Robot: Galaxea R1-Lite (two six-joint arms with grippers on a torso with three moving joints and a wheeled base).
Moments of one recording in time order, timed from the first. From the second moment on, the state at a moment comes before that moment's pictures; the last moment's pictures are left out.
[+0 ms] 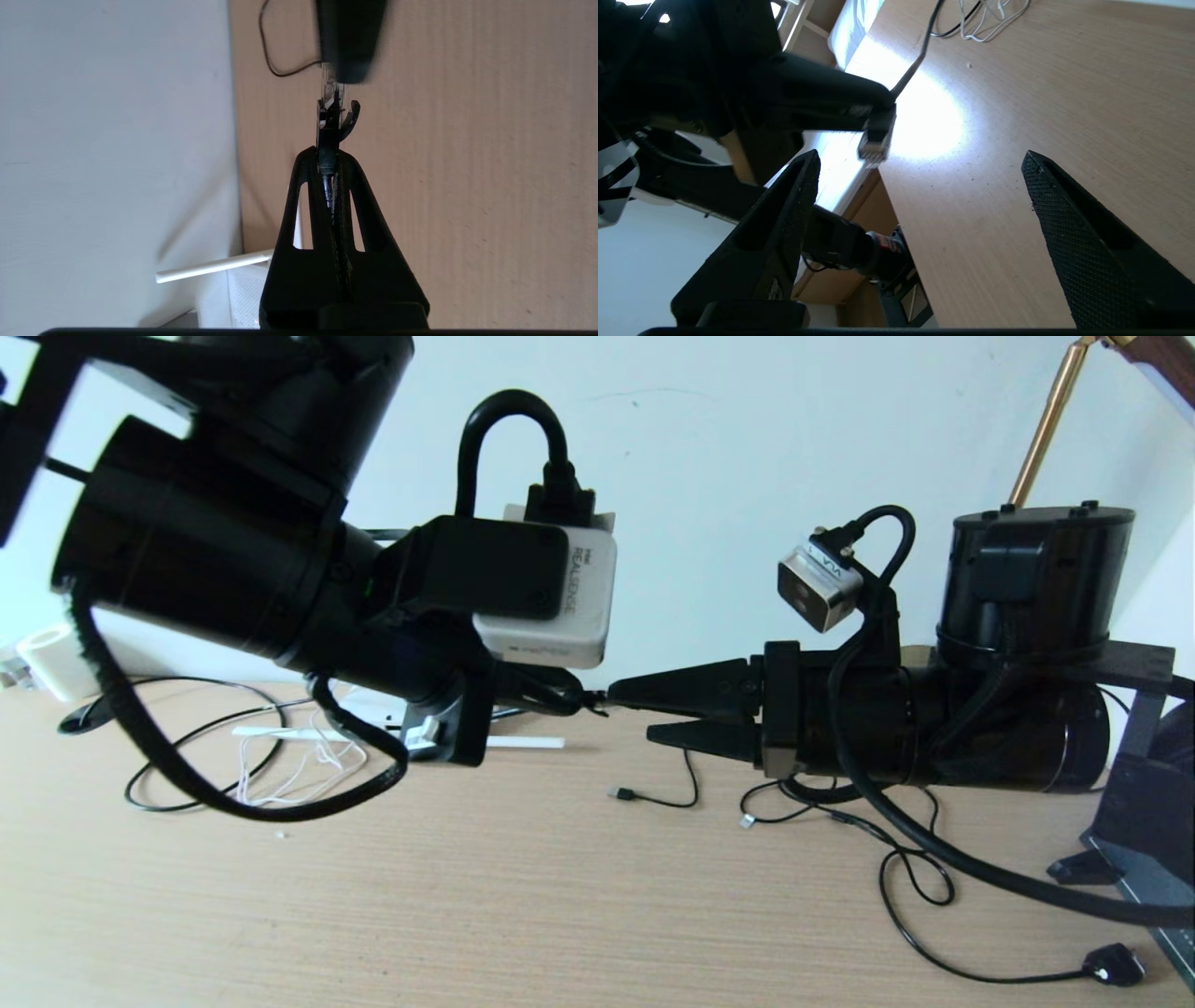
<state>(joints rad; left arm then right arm) -0.72 1.67 -1.78 0.73 -0.13 1.15 0.68 1.63 -1.04 -0.44 0.56 0.73</state>
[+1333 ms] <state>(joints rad) -0.75 1.68 -1.75 0.68 -0.10 1.13 0.74 1.63 -1.05 -0.46 0.54 0.76</state>
